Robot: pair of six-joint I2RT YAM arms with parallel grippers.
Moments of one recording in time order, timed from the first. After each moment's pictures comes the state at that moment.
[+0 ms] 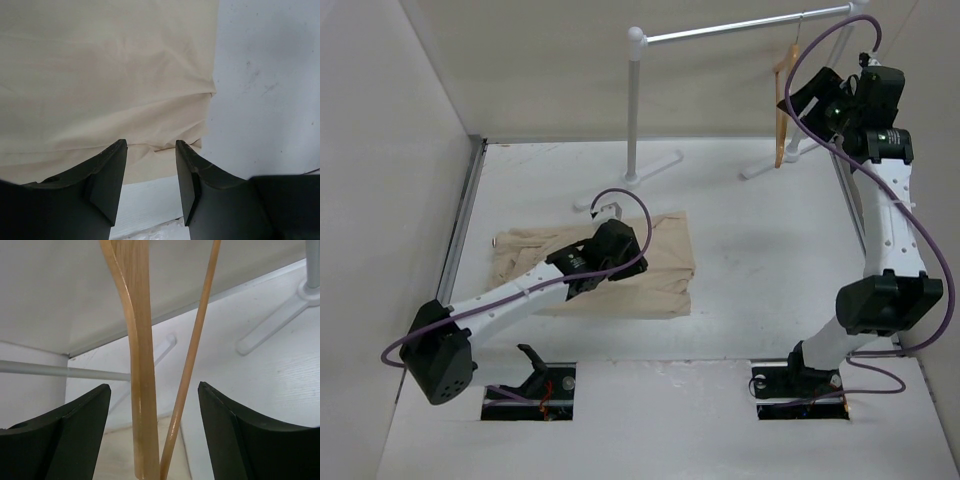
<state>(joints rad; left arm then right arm) -0.82 1.24 0.86 -0.41 -0.22 -0.93 -0.09 1.61 1.88 -0.60 -0.29 0.57</state>
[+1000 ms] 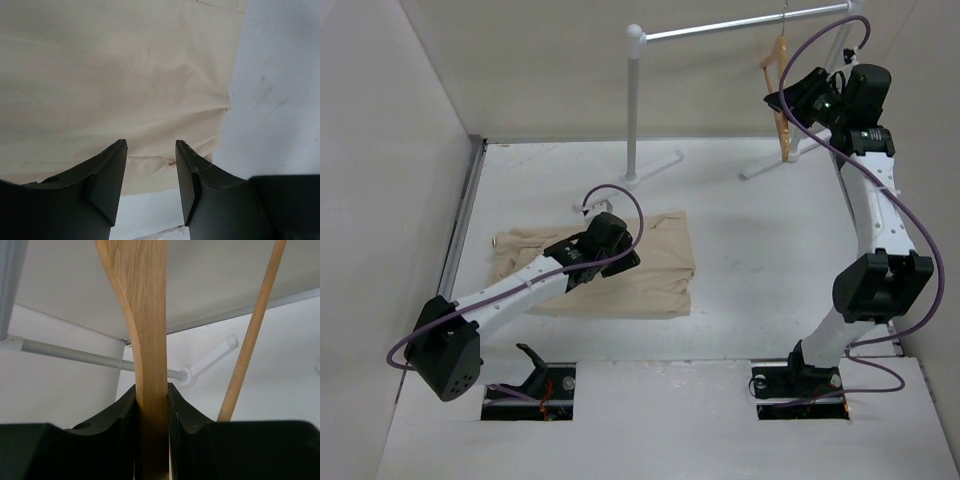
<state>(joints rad) -0.73 1.28 0.86 -0.42 -0.17 -0.93 -0.08 1.71 1.84 -0.33 -0.54 0.75</state>
